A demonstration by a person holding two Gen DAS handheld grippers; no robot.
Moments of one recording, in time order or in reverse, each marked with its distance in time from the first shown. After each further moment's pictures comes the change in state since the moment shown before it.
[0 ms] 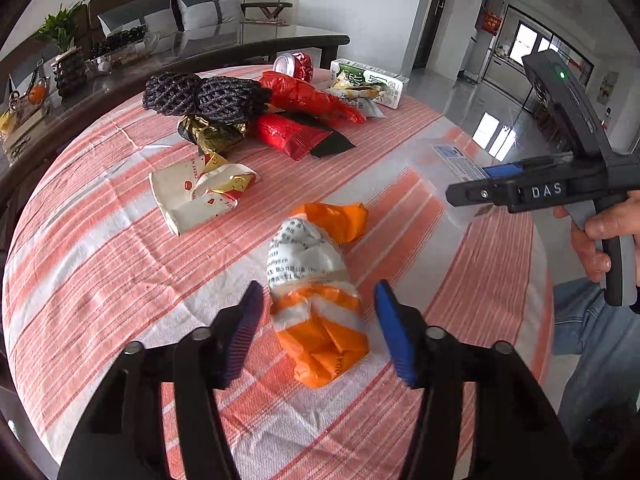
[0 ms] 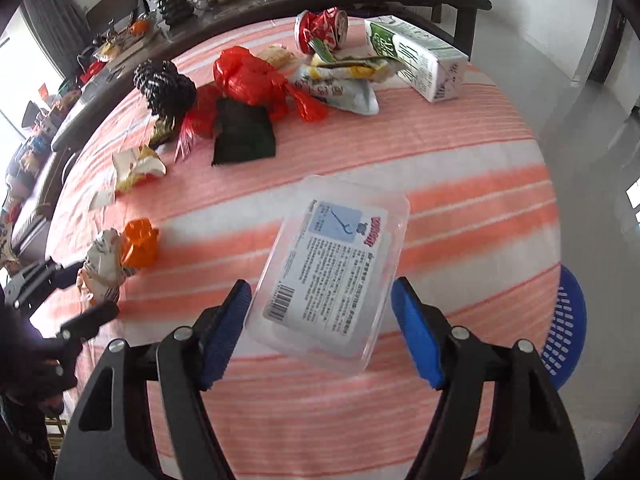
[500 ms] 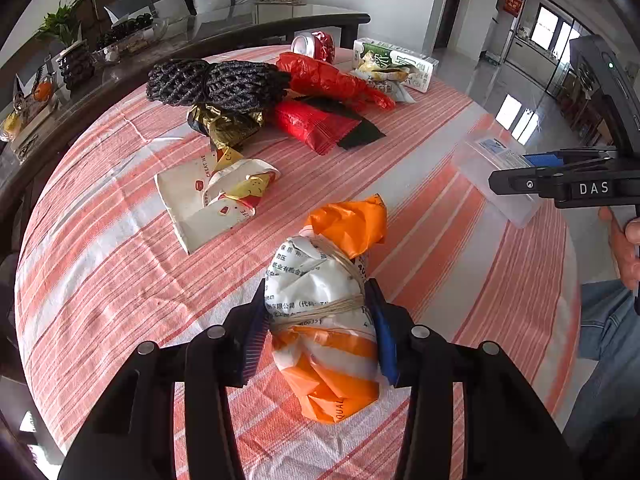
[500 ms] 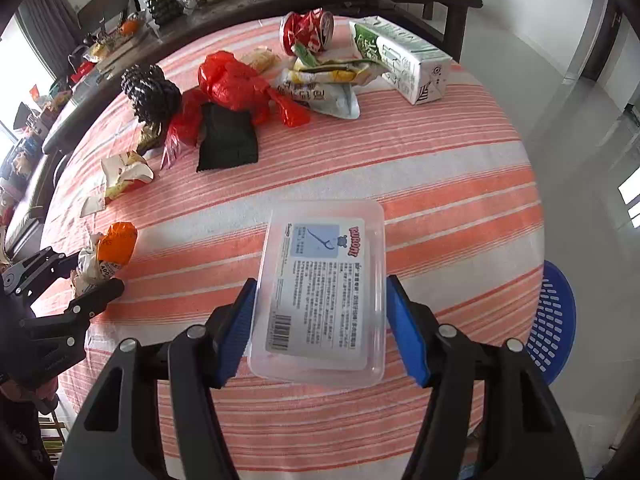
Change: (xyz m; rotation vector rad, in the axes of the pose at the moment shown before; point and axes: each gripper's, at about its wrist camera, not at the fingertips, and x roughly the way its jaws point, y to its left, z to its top) left arm 0.019 0.005 0.016 -0.001 0.083 0.085; right arm -0.009 -0.006 0.003 0.020 -0.019 -0.014
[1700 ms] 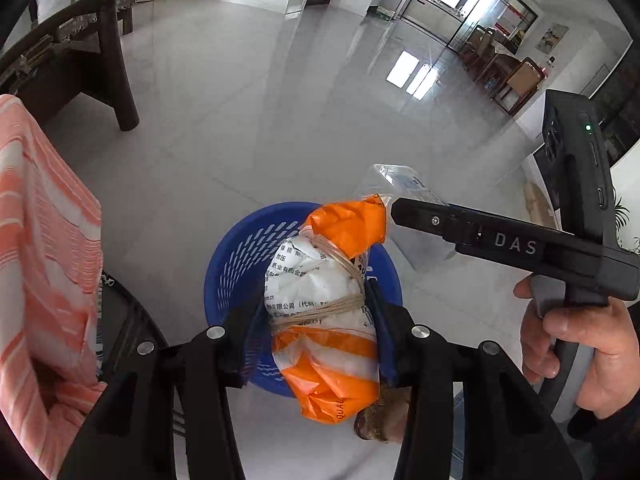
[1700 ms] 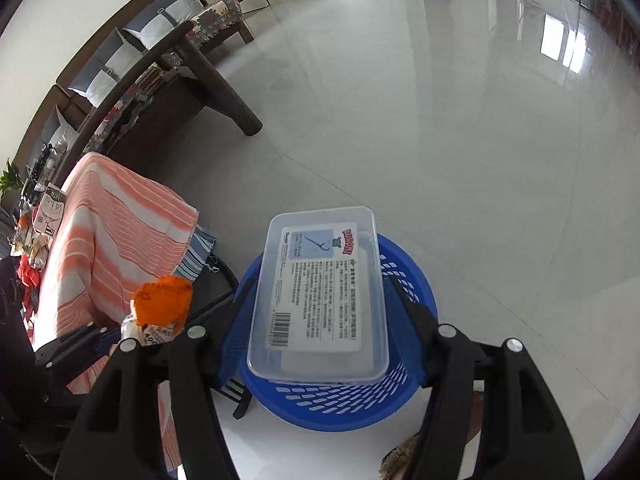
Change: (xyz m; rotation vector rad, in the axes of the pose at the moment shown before) left arm 0.224 -0.412 0.136 0.169 0.148 -0.375; right arm -0.003 -0.424 -0.113 0.558 -0.131 -0.026
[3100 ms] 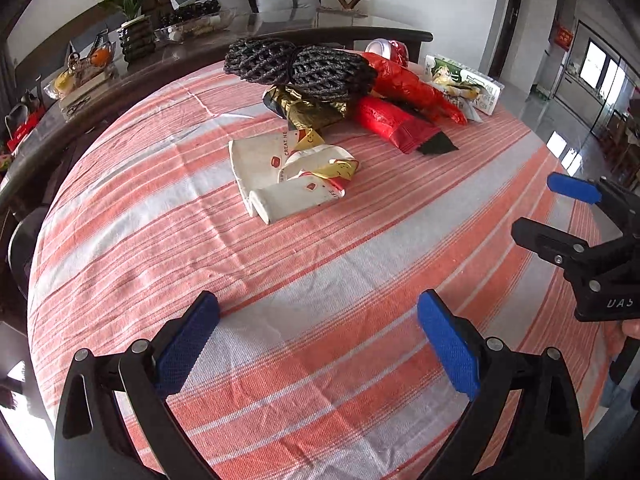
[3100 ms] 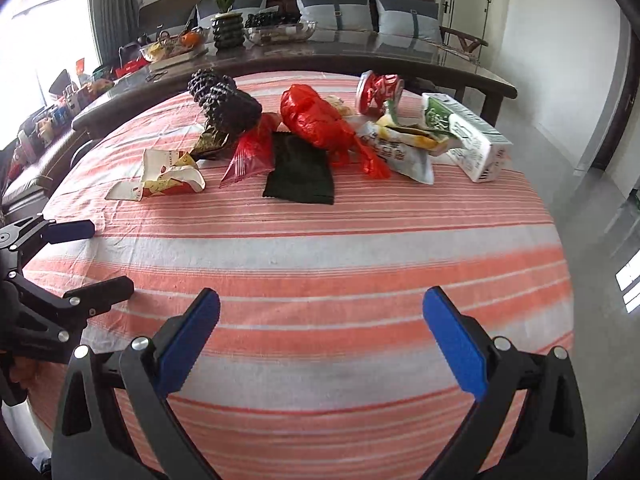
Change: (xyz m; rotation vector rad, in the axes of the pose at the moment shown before) left arm -0.324 0.304 -0.257 -0.306 -0.197 0.525; right arm 0.008 0.445 -0.173 -0.781 -0.123 0.101
